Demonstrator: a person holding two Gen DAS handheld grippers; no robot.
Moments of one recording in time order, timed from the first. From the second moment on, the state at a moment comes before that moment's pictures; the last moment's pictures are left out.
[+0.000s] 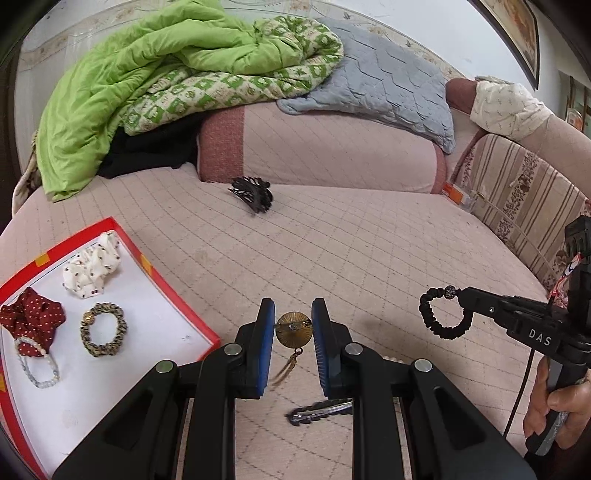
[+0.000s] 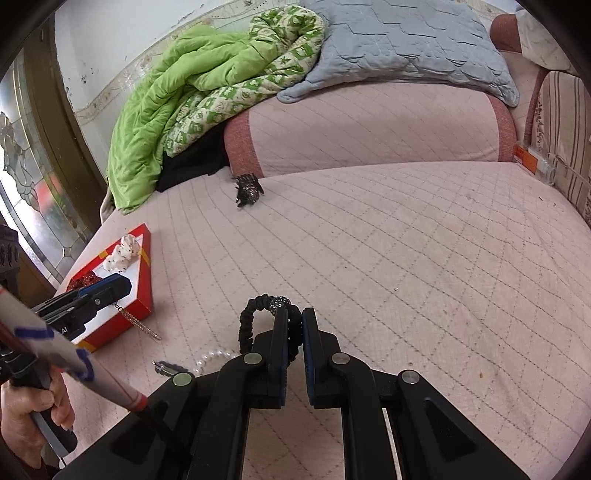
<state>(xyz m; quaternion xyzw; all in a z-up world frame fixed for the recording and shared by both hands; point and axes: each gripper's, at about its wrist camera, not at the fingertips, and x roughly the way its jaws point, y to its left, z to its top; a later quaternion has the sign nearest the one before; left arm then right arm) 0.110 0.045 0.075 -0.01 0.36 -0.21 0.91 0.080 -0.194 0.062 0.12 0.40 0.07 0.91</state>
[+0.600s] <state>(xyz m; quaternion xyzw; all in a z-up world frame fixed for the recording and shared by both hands) 0.103 0.106 0.092 -0.04 0.33 -0.17 0.93 0.074 -0.141 0.071 0.12 0.38 0.11 0.91</state>
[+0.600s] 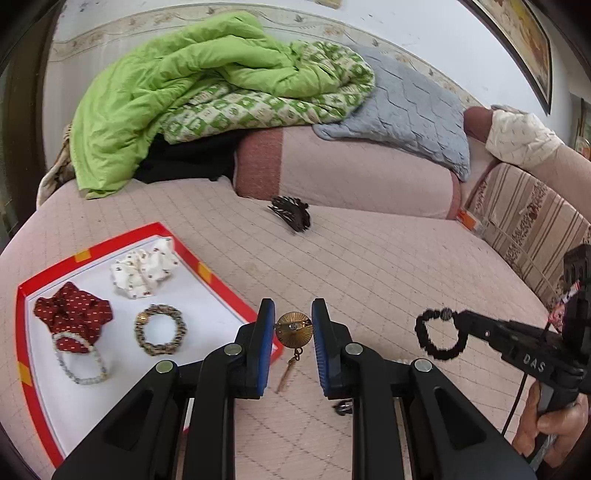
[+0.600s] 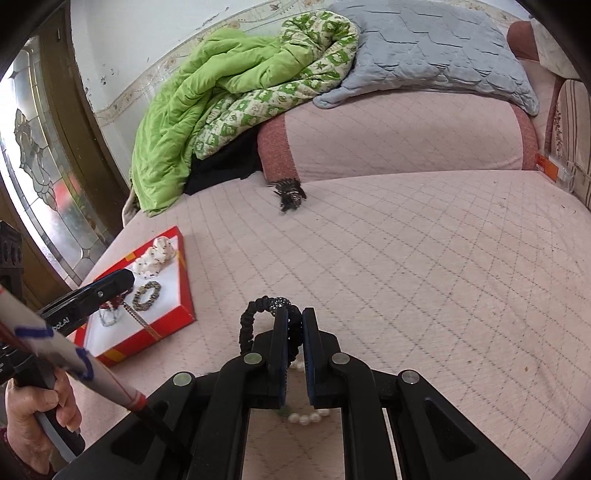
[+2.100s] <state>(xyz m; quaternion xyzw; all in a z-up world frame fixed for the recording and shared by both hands) 0.127 0.235 0.054 -0.11 0.40 -0.07 0.91 0.136 0.051 0.065 0.06 0.44 0.18 0.88</state>
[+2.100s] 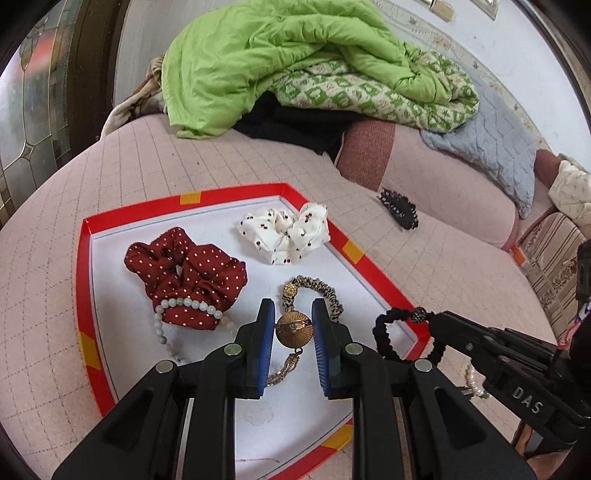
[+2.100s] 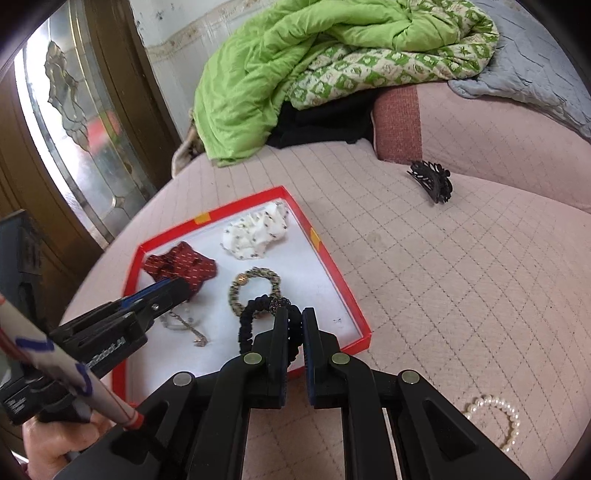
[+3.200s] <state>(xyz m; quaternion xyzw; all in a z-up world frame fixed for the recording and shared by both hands) 0.150 0.245 0.028 -0.13 0.44 -0.05 0.89 0.187 0.060 0.013 0.06 0.50 0.13 0.85</state>
